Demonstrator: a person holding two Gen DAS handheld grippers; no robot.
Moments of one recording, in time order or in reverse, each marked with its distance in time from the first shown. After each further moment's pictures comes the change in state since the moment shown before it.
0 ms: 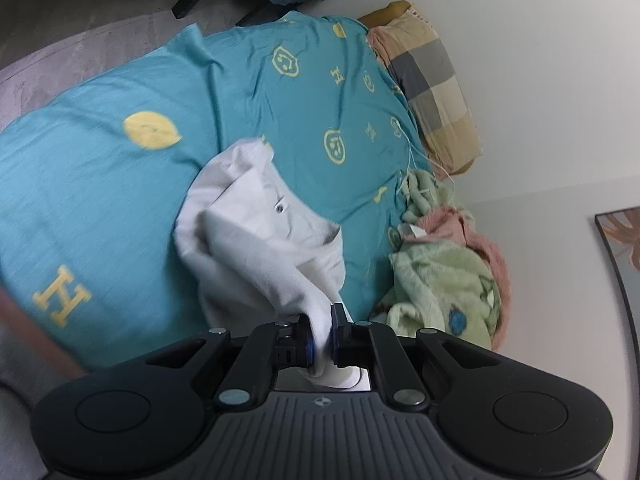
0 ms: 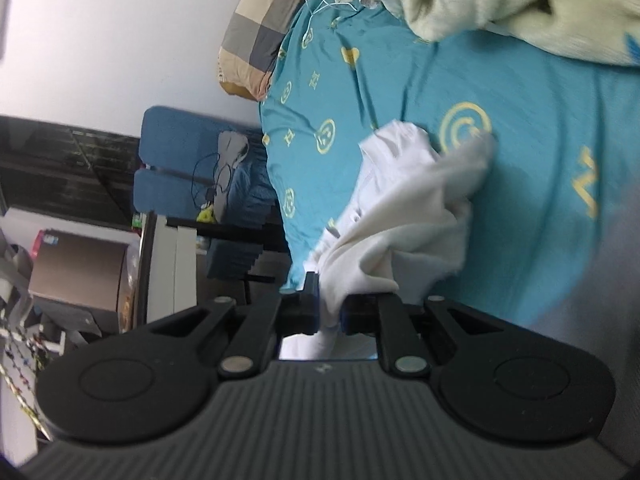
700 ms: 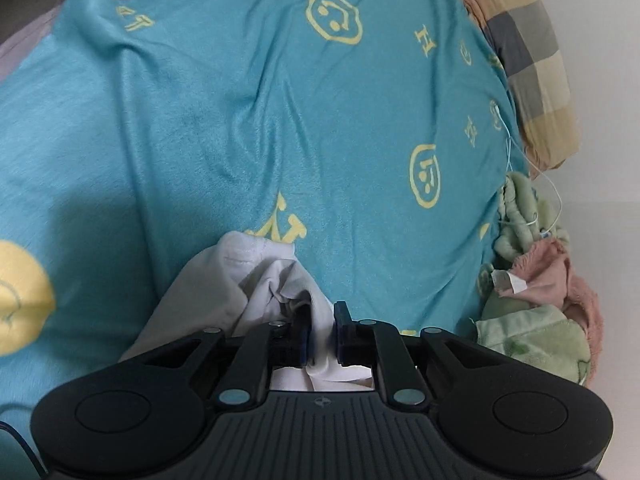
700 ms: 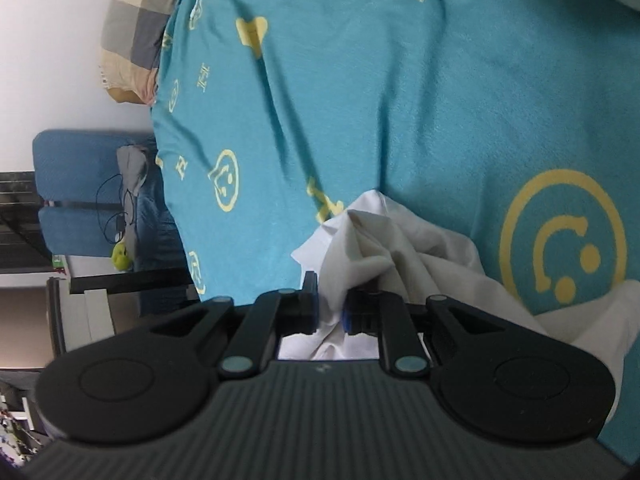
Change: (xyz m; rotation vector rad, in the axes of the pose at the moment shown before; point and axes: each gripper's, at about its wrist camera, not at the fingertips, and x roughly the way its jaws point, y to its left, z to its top) left arm 0.243 0.027 0.171 -0.044 0.175 0.188; right arm 0.229 -0.044 0.129 0.137 0.104 -0.223
